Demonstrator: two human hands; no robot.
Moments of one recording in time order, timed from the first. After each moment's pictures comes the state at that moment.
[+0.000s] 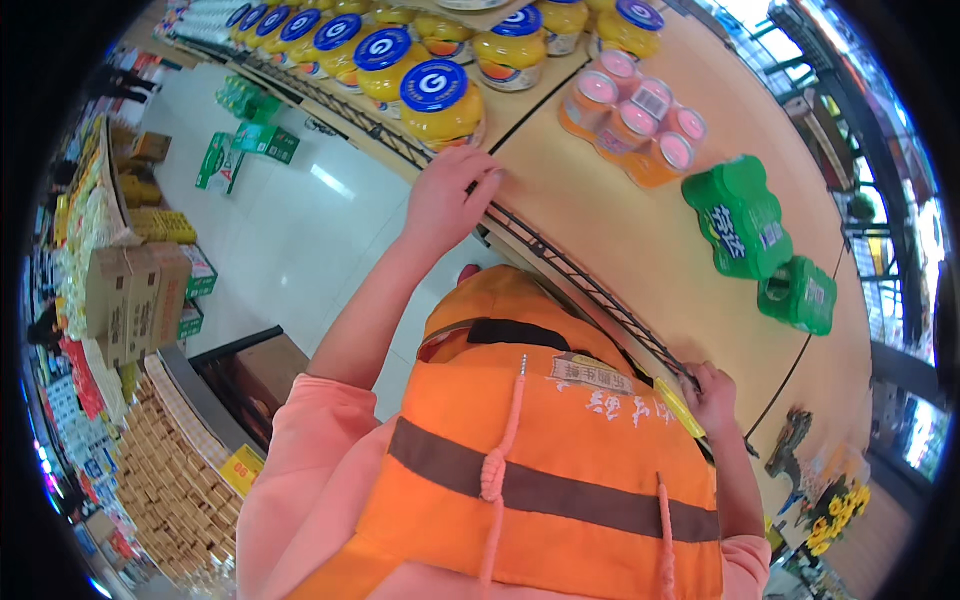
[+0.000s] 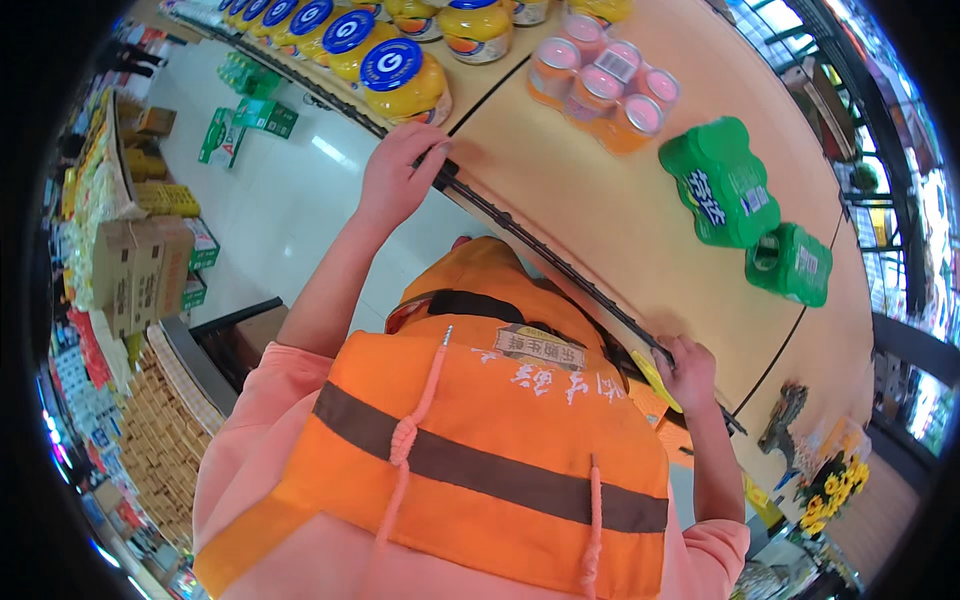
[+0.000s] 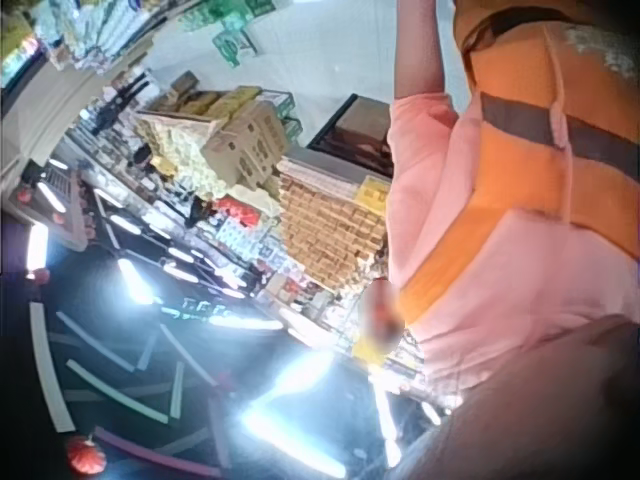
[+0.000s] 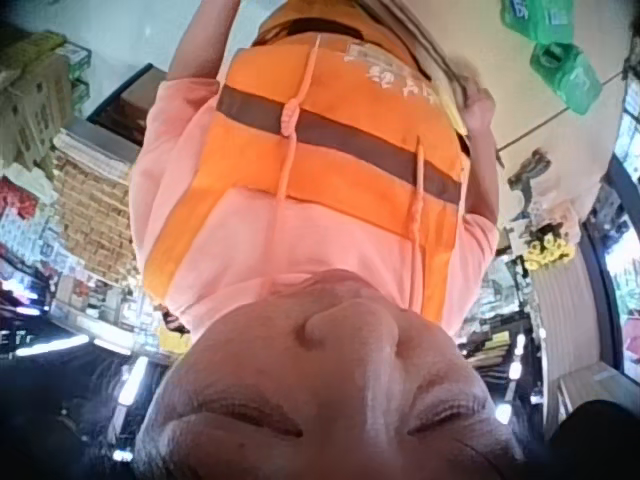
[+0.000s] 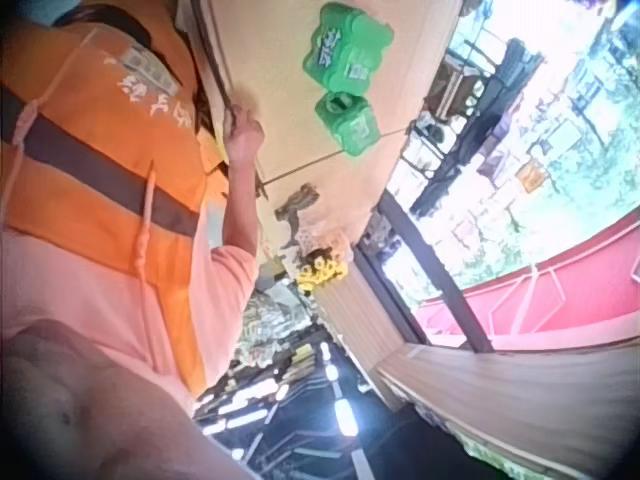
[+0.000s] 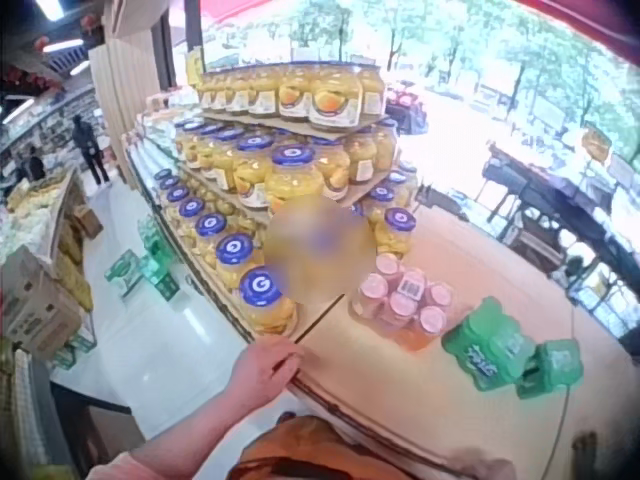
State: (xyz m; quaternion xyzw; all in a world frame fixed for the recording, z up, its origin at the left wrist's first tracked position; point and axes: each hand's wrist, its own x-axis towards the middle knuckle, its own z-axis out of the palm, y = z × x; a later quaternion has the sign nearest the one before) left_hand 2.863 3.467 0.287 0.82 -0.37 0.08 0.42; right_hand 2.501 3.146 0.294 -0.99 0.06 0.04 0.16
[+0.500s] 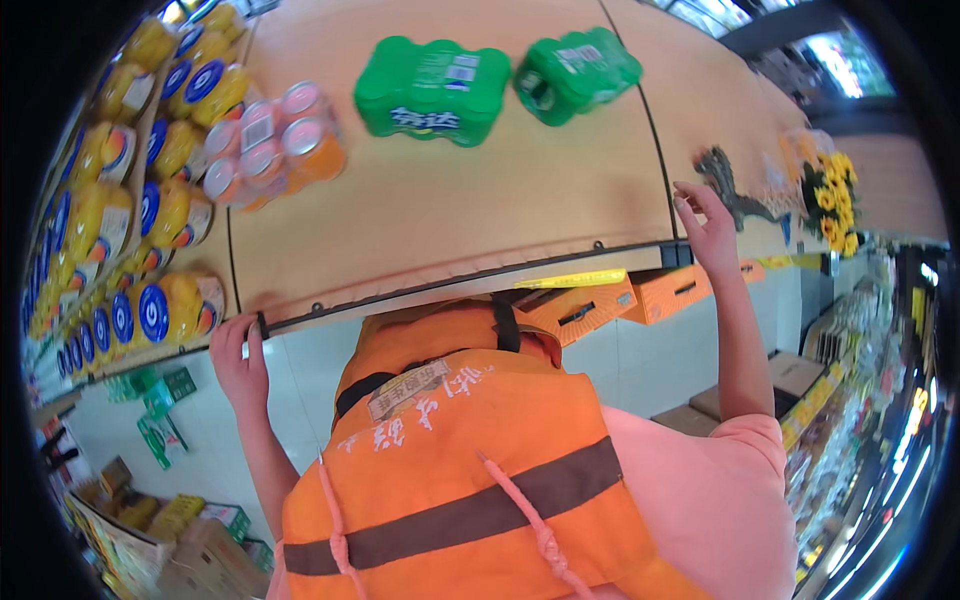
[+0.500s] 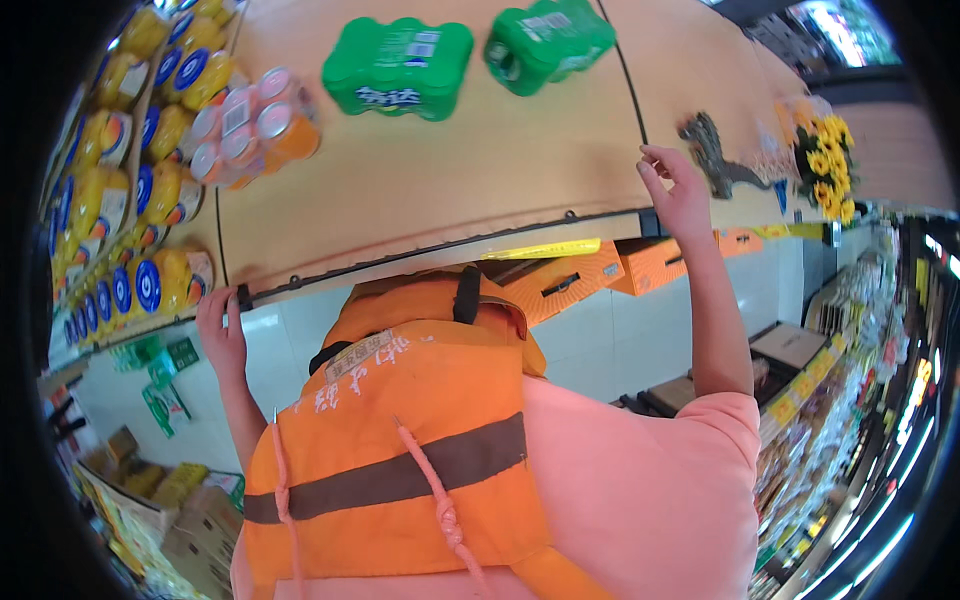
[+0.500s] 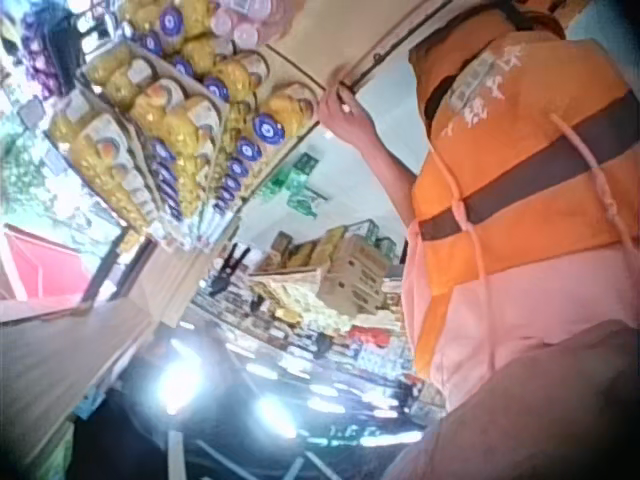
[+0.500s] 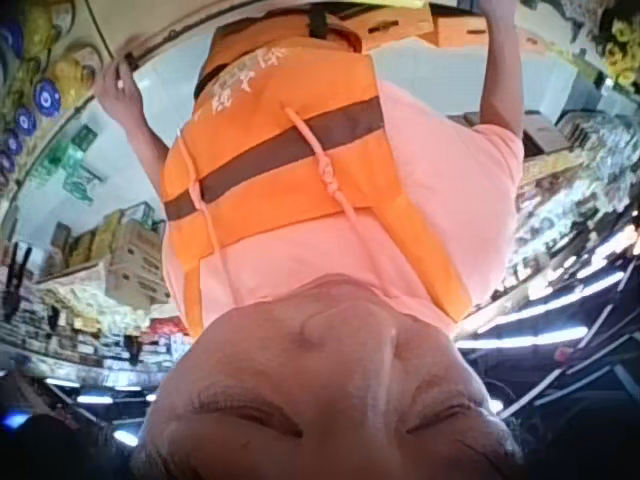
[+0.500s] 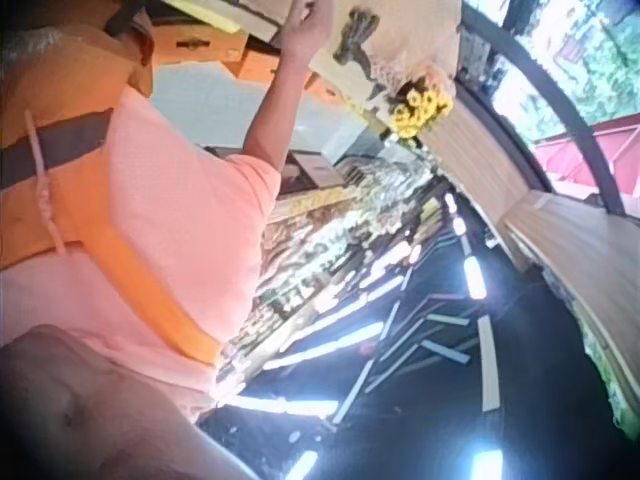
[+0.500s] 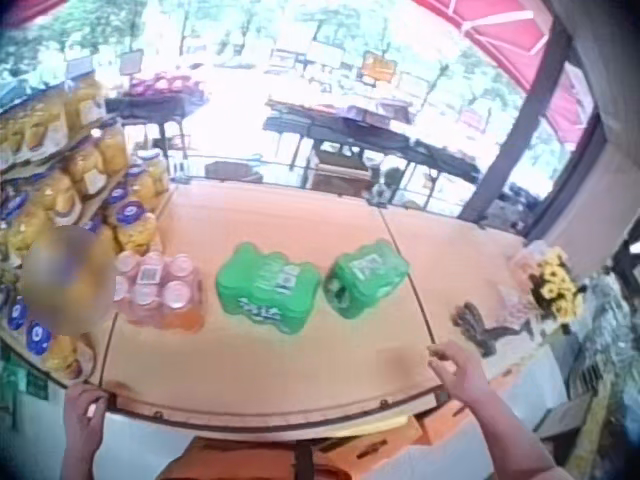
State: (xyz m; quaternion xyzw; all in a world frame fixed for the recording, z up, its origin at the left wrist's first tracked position) left_hand 2.847 3.458 0.276 0.84 -0.48 0.01 0.27; right_hand 2.368 3.064 0.347 -0.84 0.44 -0.23 0.23
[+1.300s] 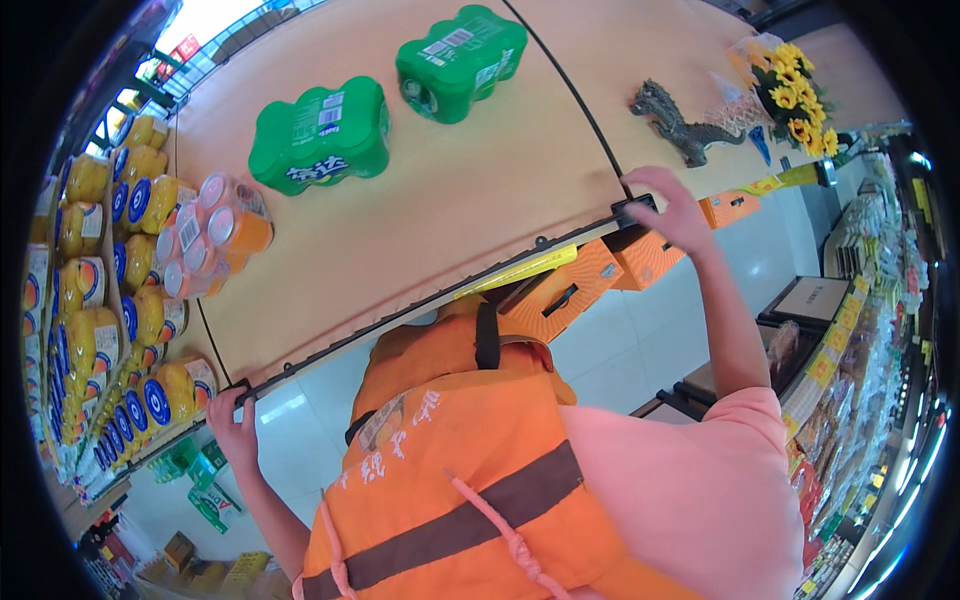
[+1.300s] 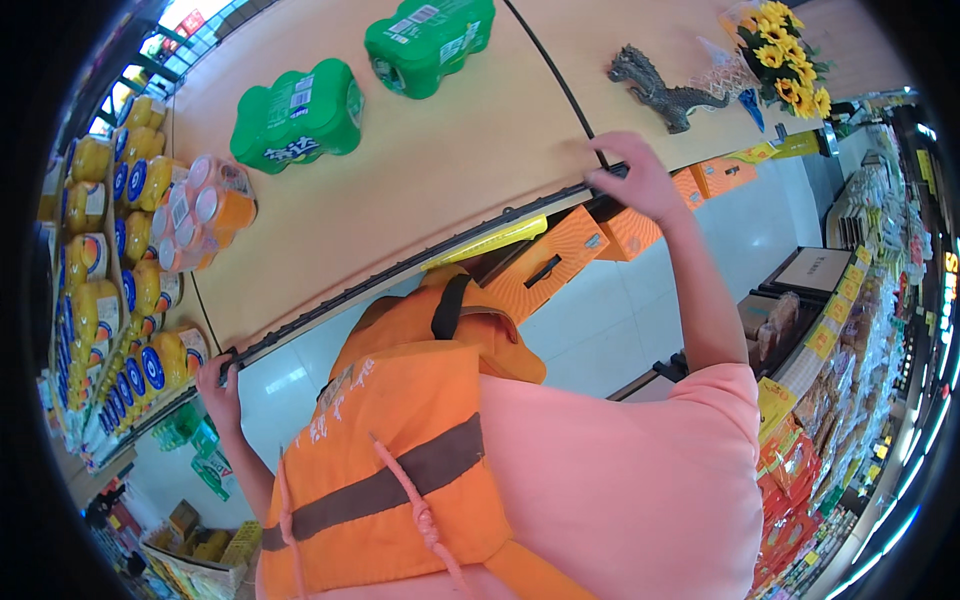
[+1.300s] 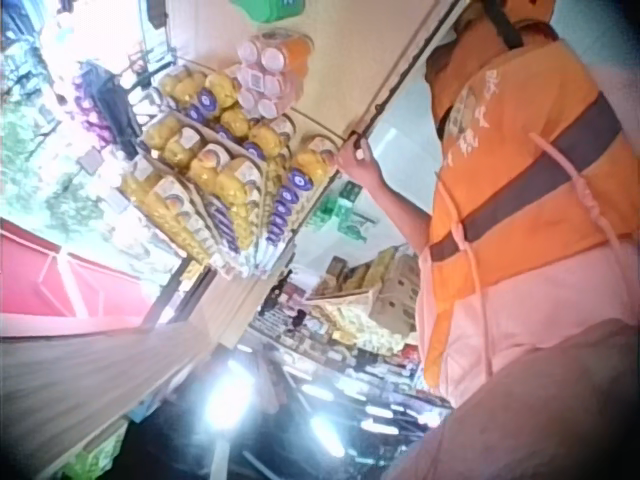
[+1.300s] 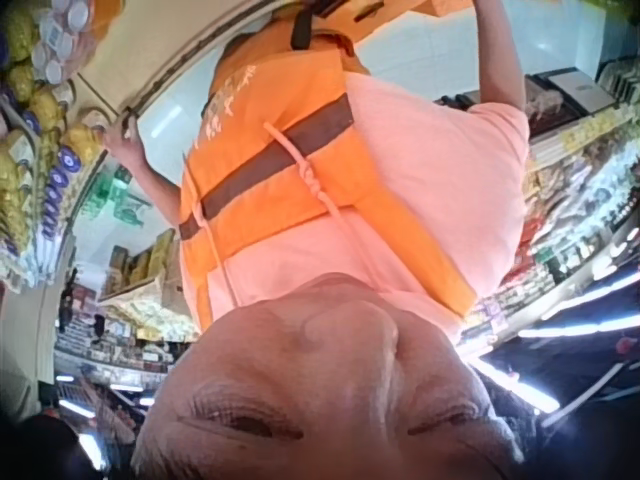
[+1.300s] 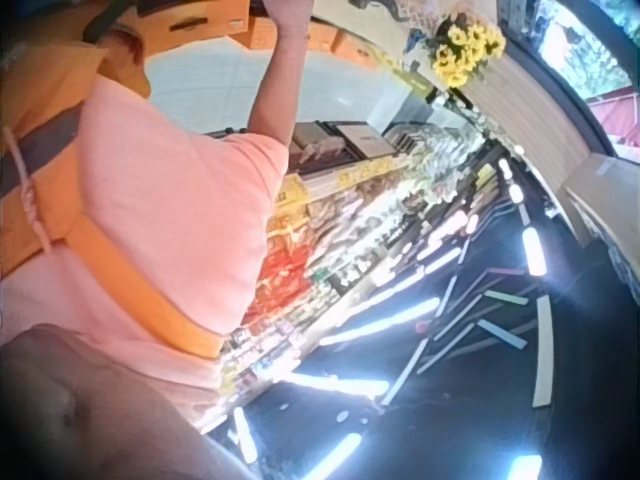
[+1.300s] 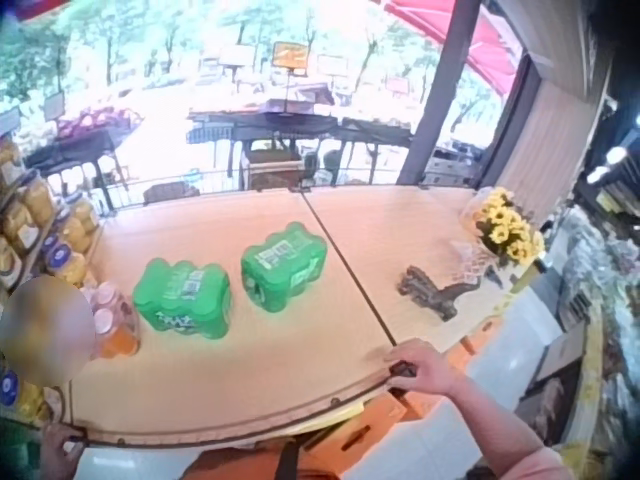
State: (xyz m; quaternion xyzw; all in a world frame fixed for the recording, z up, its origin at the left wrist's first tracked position) left_hand 2.853 3.460 0.275 0.83 -0.54 -0.05 0.14; right_hand 2.269 3.069 0.318 -0.85 0.43 -0.20 0.23
